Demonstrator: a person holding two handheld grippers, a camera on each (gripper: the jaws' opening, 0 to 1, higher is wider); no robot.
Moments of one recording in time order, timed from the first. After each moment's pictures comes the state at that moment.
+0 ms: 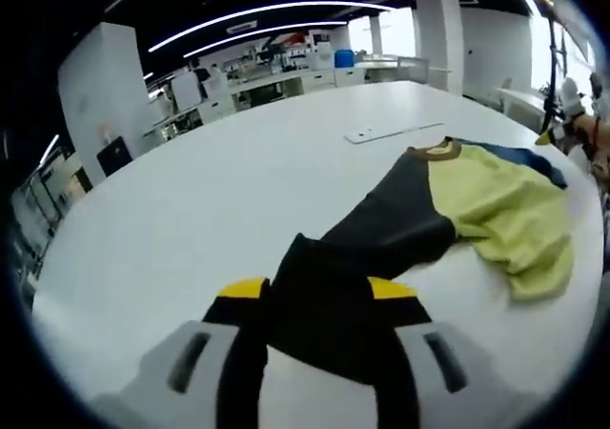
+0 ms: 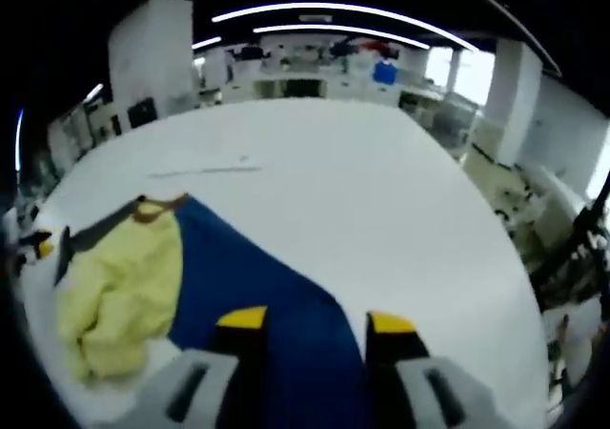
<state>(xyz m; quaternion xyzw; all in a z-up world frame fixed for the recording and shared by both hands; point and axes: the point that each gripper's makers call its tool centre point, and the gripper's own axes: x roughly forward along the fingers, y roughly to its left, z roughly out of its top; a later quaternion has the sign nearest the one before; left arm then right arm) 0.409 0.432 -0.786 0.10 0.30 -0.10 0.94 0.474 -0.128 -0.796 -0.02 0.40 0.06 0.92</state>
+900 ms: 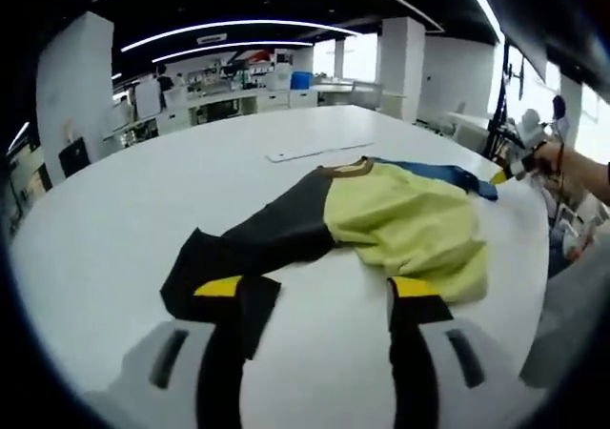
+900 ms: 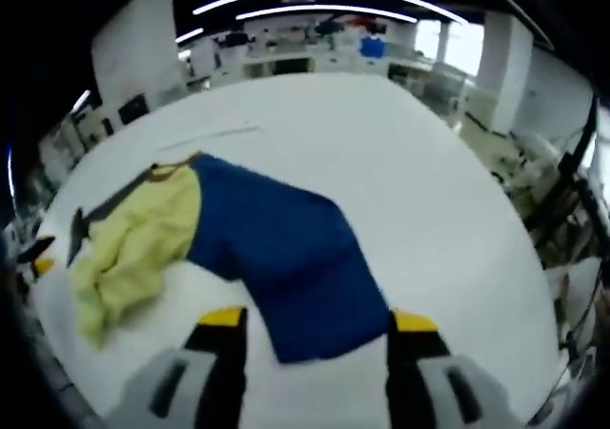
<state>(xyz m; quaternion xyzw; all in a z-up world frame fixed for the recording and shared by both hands) 0.349 0.337 -0.772 0.04 0.27 -0.22 0.94 0.387 -0.140 -0.822 0.00 0.44 0.04 0.89</state>
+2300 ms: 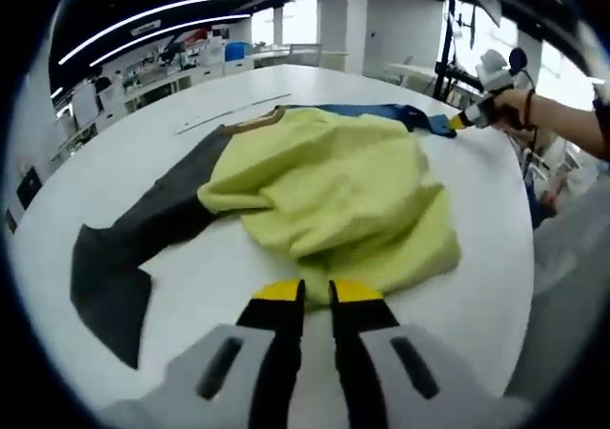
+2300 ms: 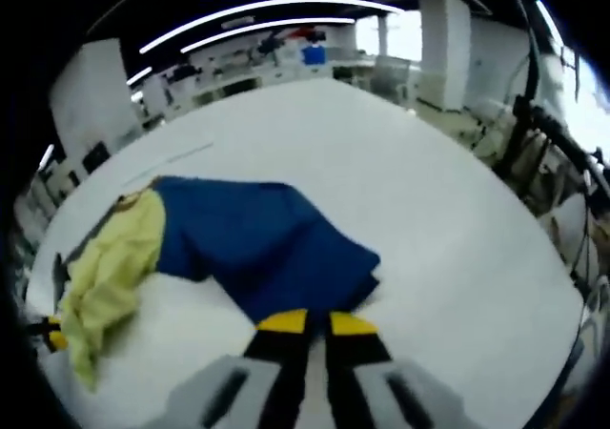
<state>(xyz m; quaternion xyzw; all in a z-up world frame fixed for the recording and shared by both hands) 0.329 0.251 -0.837 0.10 0.33 -0.32 0.88 0.375 -0.157 -0.838 0.07 0.40 -0.05 0.91</state>
